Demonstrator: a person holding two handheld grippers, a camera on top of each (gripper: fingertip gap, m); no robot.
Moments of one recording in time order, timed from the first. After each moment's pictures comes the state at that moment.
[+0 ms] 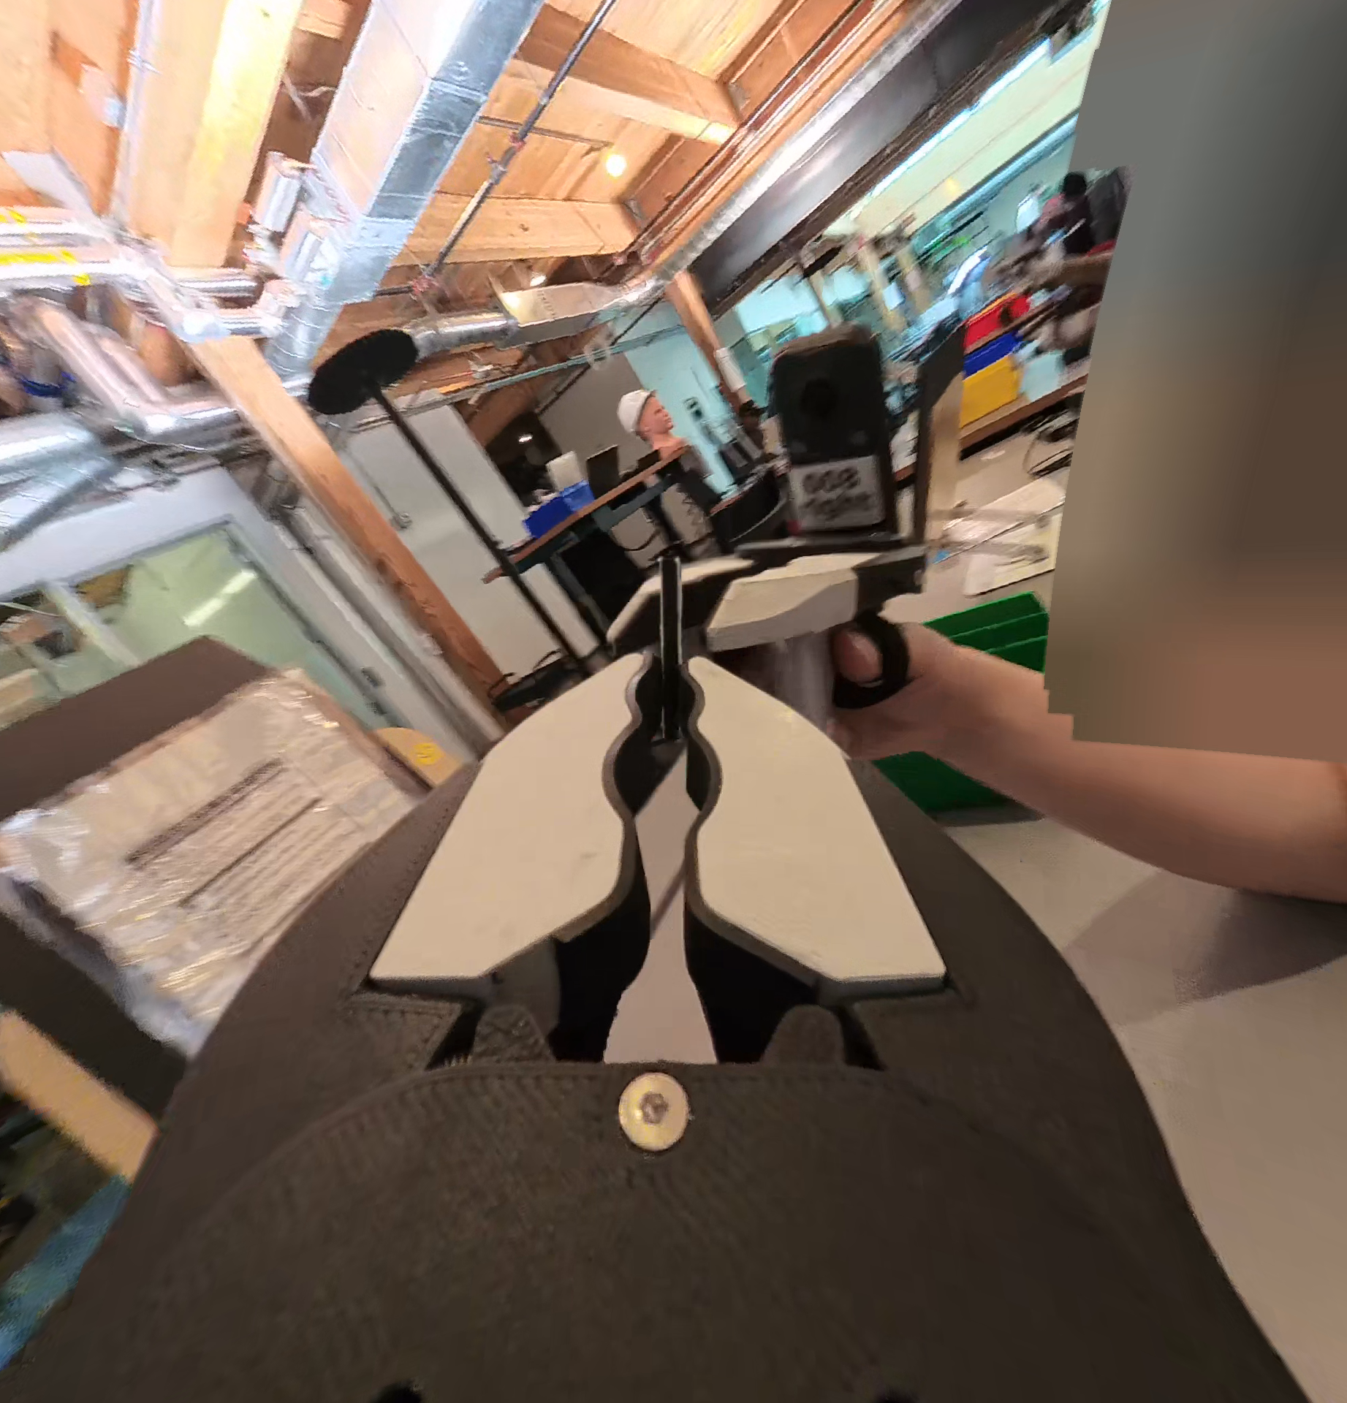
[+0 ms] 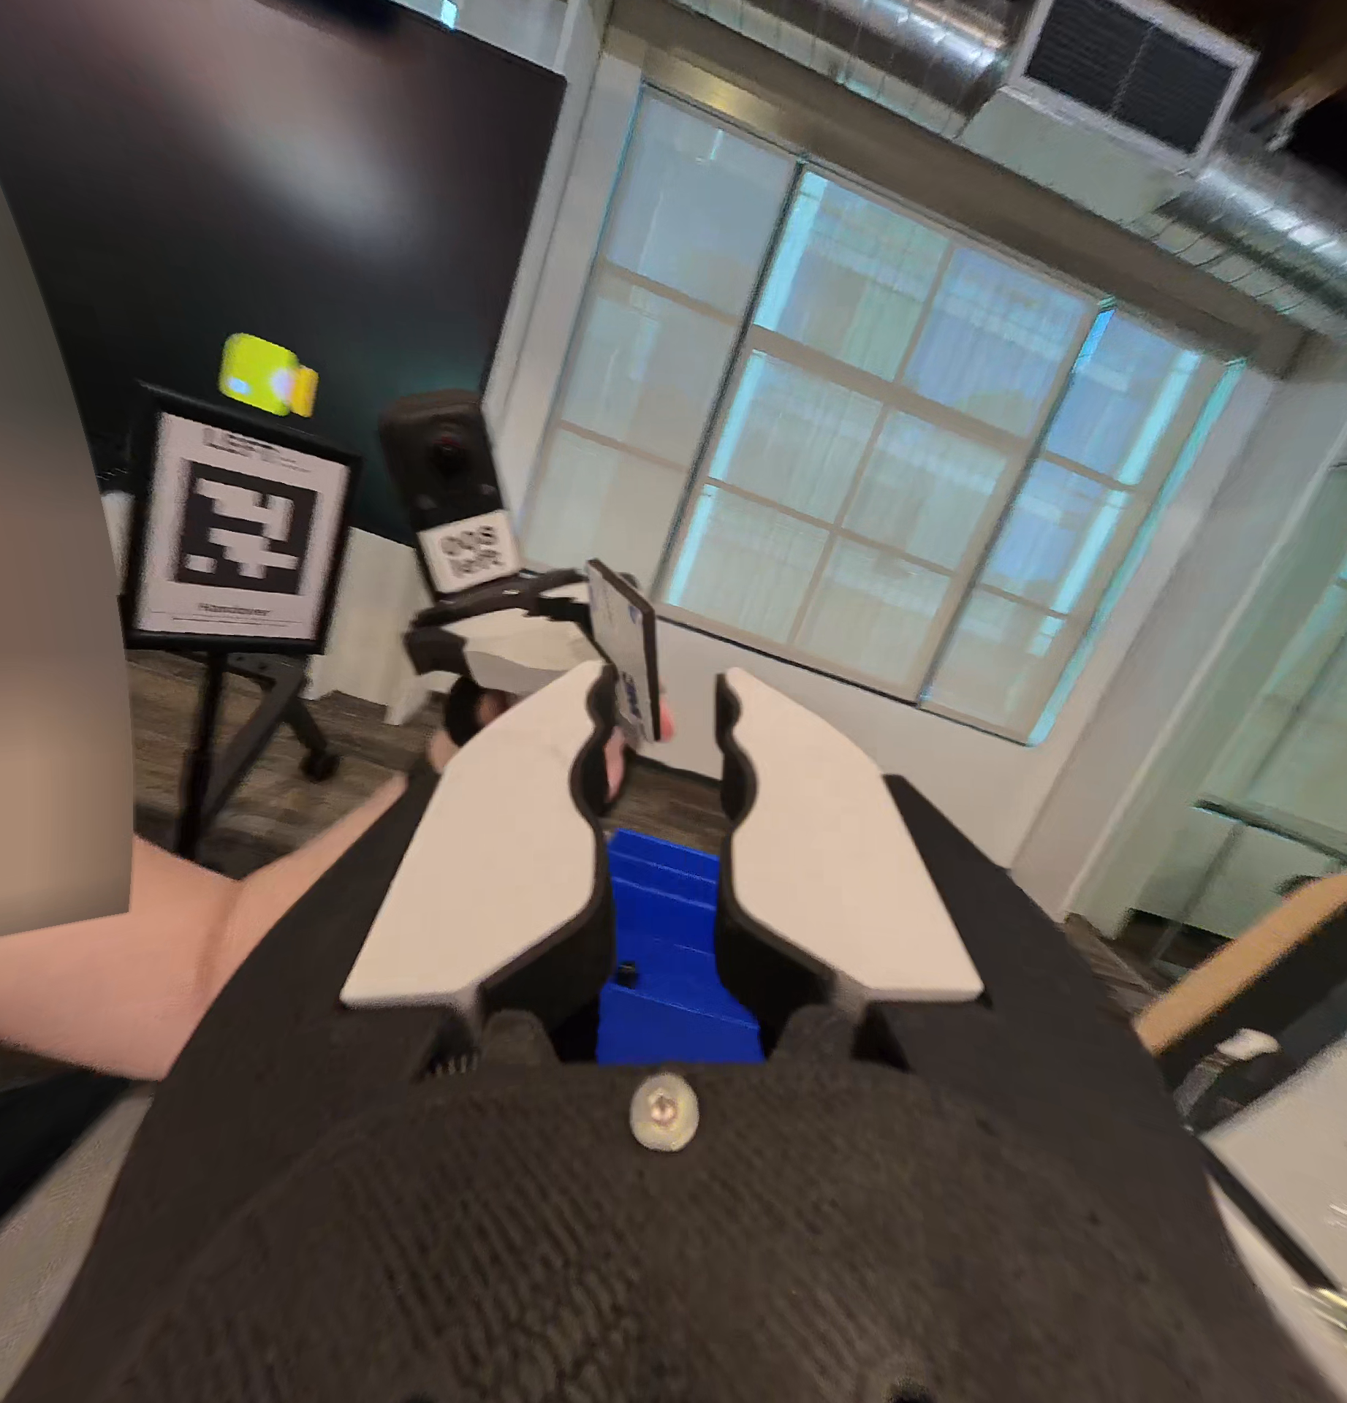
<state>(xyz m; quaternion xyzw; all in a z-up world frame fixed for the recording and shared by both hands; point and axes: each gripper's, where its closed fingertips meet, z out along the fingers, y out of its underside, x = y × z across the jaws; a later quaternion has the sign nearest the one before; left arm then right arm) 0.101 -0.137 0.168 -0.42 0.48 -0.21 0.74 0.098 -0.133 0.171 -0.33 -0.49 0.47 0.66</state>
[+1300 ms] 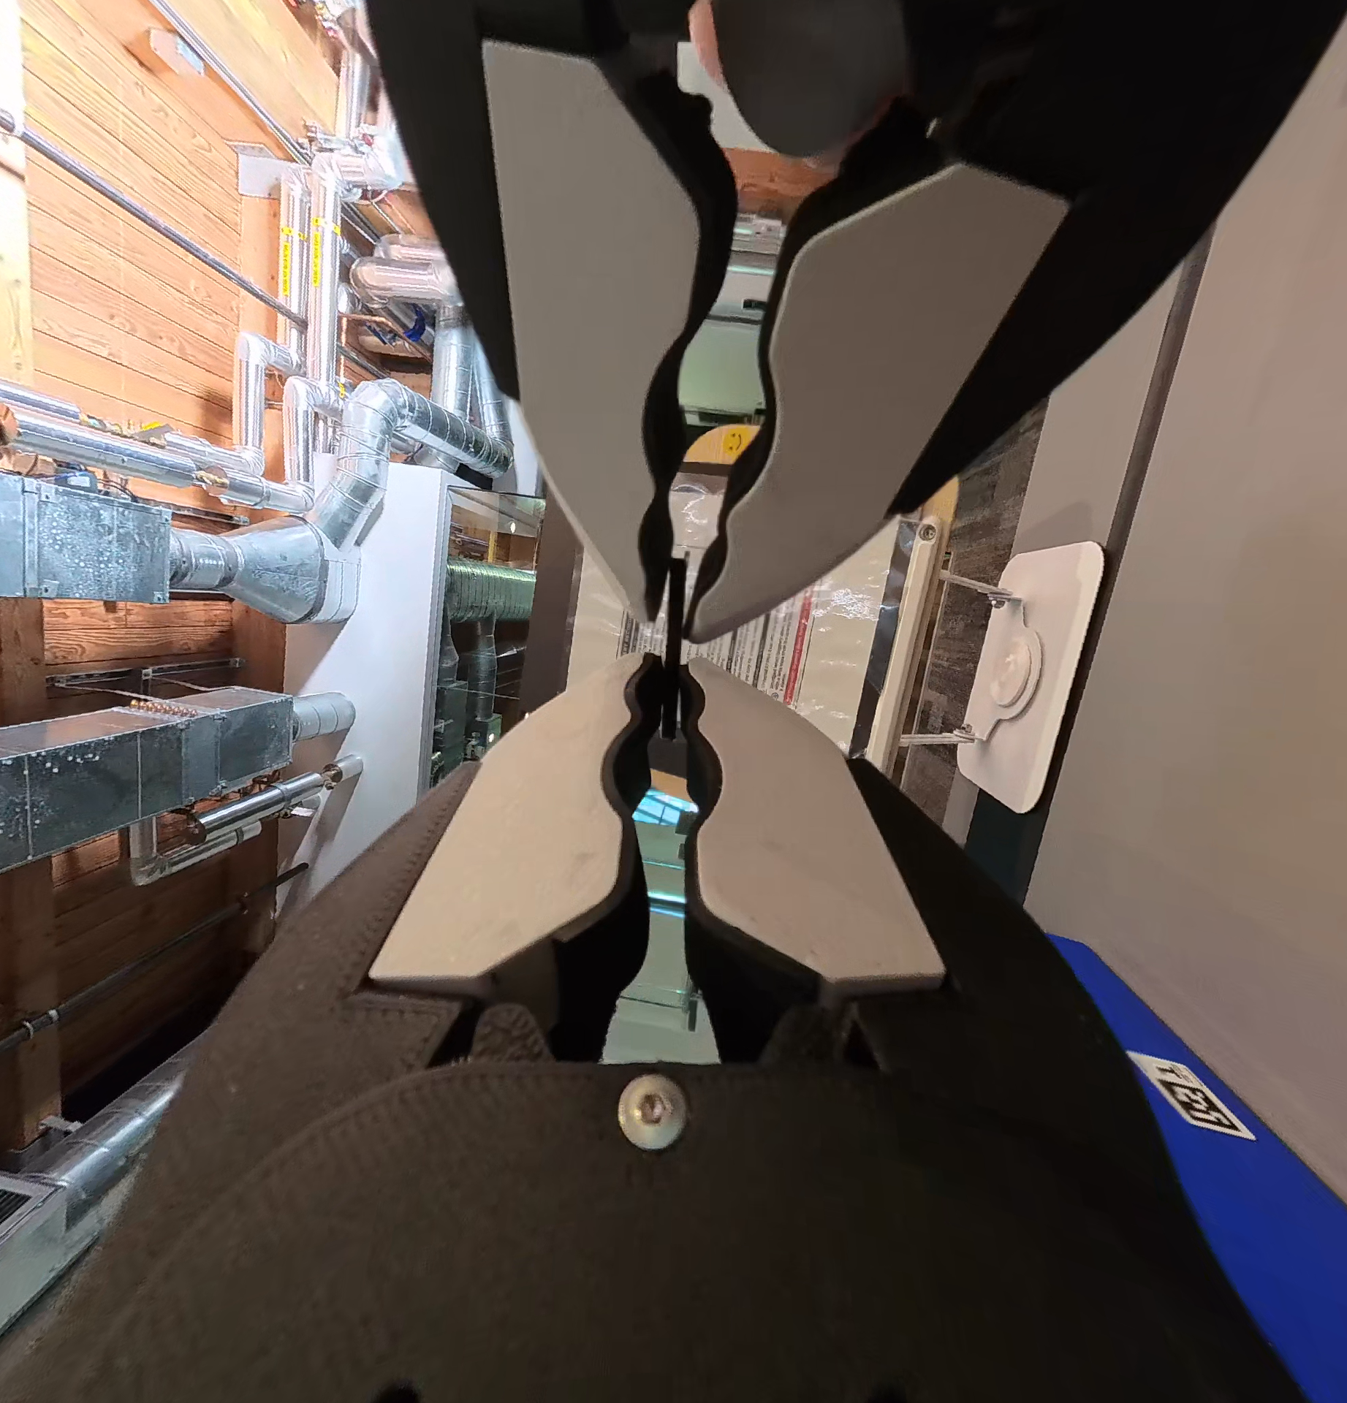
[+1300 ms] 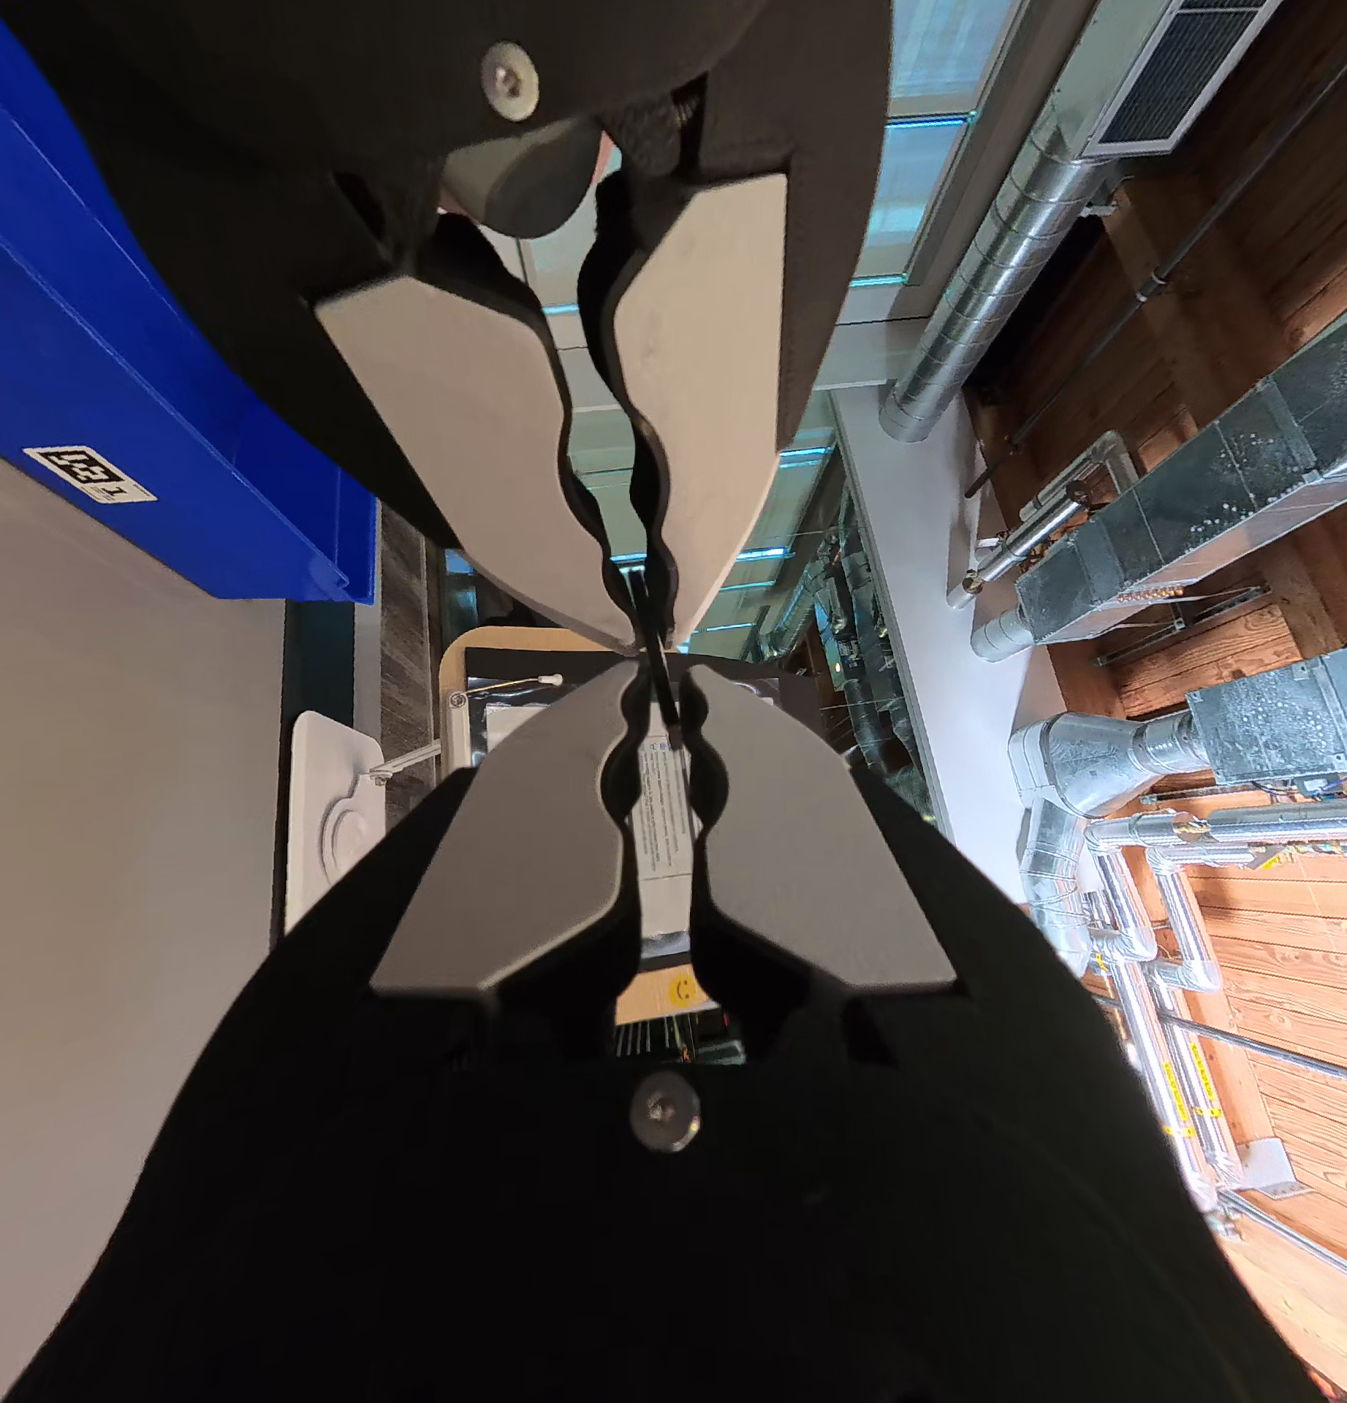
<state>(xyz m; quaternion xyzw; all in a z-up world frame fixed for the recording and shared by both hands) 0.102 -0.059 0.120 -0.38 0.53 0.38 0.65 0.097 -0.066 0.116 -0.26 -0.61 -0.24 0.71</state>
